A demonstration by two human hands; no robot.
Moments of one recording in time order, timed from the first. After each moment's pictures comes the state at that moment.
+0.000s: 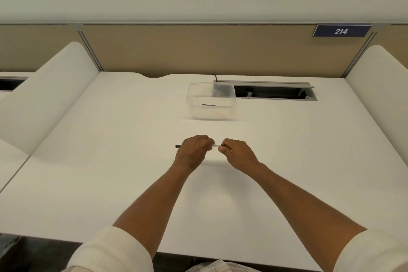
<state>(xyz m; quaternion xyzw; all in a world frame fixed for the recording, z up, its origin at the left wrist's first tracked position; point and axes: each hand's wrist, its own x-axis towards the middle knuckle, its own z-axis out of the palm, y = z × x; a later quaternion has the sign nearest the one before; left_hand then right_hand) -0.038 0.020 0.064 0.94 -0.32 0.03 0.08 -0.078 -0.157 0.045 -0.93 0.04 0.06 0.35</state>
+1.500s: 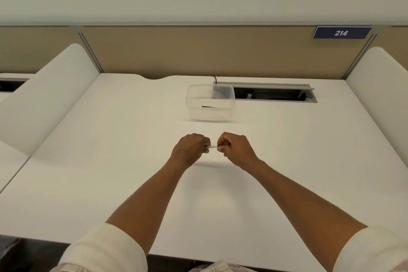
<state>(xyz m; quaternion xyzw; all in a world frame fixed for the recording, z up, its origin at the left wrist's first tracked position) -0.019 0.022 0.069 0.95 -0.29 -0.03 0.08 -0.068 -0.159 0.059 -0.89 0.03 0.01 0.46</state>
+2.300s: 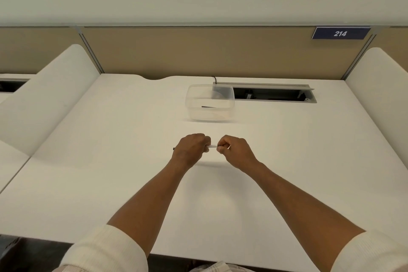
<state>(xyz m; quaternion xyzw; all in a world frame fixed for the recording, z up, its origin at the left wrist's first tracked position) -0.027 0.020 0.072 0.95 -0.29 -0.01 0.07 -0.073 -0.159 0.052 -0.91 0.03 0.02 0.42</state>
